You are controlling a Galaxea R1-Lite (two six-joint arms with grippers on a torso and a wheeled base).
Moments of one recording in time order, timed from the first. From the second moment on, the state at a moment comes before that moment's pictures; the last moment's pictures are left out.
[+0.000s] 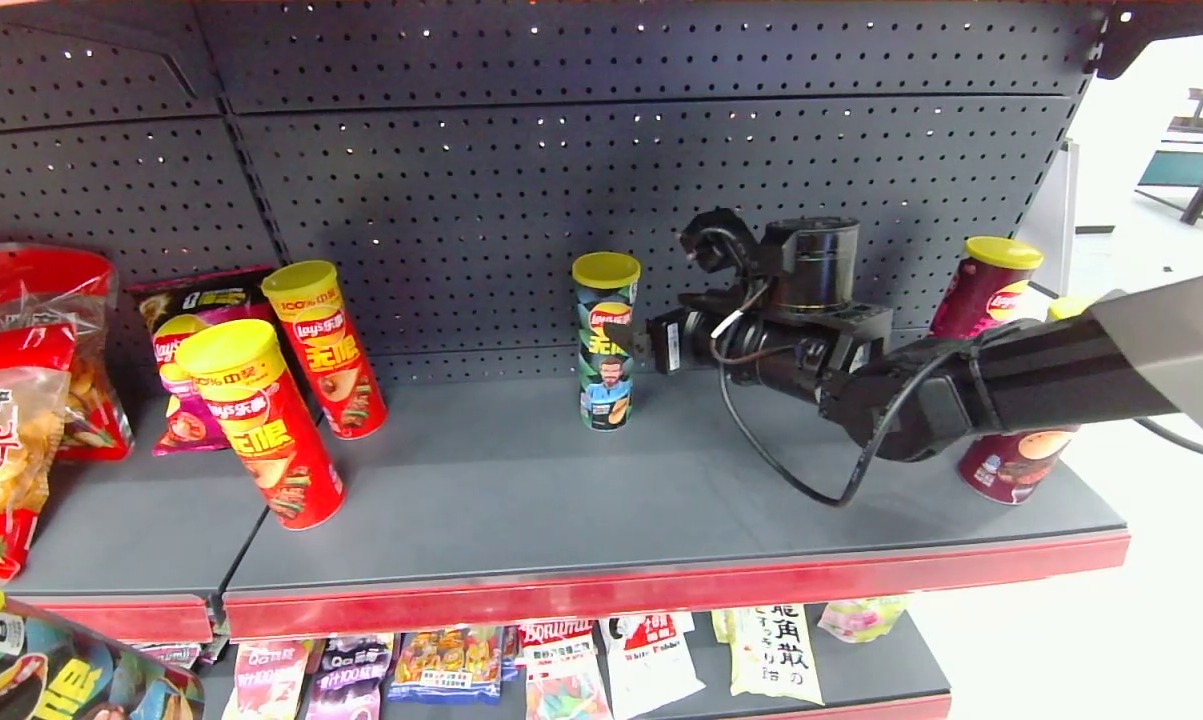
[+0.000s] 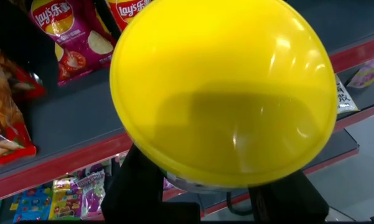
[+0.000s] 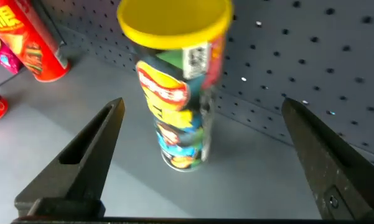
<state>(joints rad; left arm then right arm) 0.06 0.49 -0.43 0.19 -0.27 0.25 0.56 2.10 -1.36 -0.57 0.03 -0.05</state>
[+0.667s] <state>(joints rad) 0.06 0.49 -0.43 0.19 -0.26 0.25 0.61 2.20 -1.50 -0.55 -0.05 -0.04</state>
